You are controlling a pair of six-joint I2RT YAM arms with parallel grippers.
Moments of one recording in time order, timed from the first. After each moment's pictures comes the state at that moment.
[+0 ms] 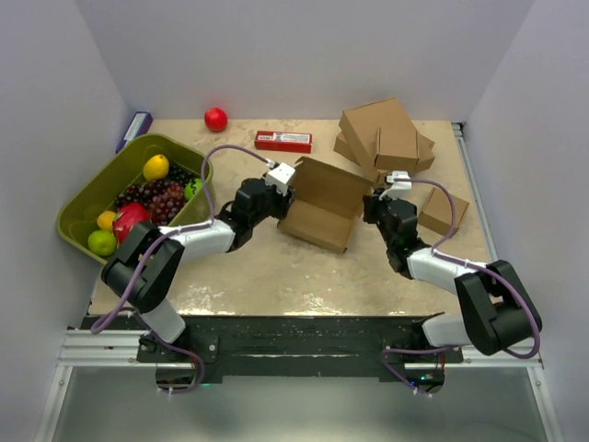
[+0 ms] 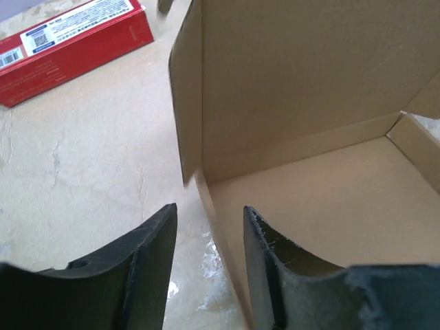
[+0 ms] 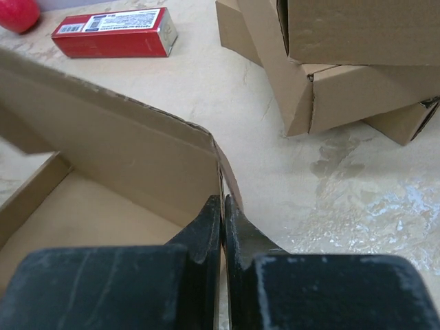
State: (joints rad) left arm -0.61 1.67 0.84 0.49 -0.02 0.05; right arm 0.36 1.36 0.47 0.69 0.19 0.28
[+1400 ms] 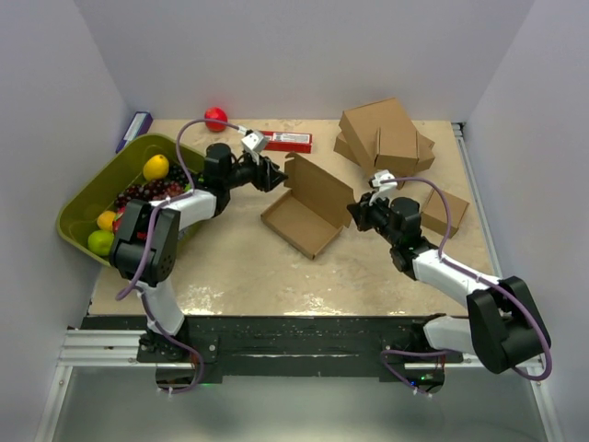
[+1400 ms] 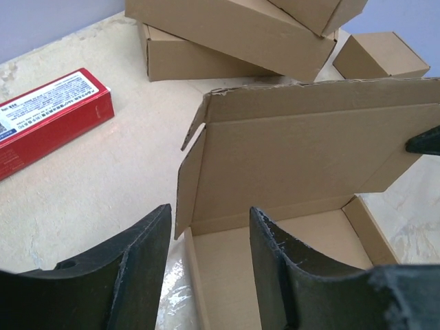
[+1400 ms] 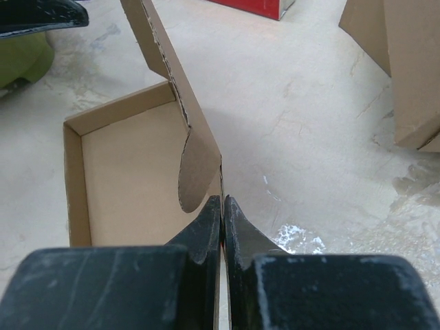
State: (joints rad) left arm -0.29 1.83 1.05 0.55 0.68 -0.08; right arm 0.36 1.25 0.50 0.51 -0.17 0.15
